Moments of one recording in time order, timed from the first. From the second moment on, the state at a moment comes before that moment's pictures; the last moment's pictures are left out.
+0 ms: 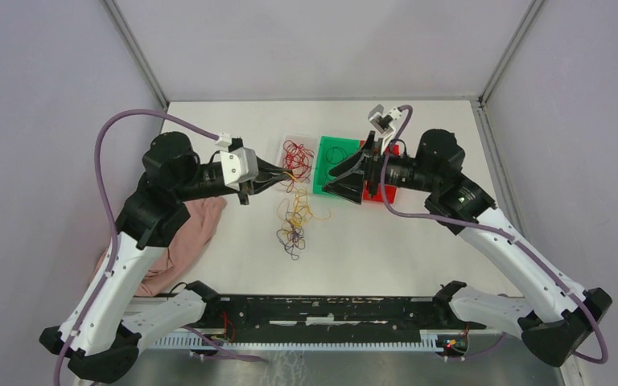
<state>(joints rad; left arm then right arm) -0.55 0.94 1.32 -0.50 0.78 0.43 0.63 1.06 1.15 -0.12 -0.68 0.45</state>
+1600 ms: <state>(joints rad) -0.55 1.19 1.87 -0.33 0.86 0.04 0.88 1.45 0.84 0.54 -0.46 0.55</state>
